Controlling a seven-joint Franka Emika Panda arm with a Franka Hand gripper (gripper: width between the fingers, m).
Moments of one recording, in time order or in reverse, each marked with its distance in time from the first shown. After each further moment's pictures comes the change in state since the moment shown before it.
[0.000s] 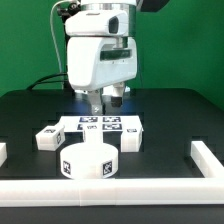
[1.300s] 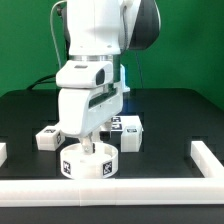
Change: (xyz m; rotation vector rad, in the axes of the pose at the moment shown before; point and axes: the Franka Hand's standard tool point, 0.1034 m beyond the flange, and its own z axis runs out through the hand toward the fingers) arm -0.021 -0.023 0.067 0.049 0.000 0.005
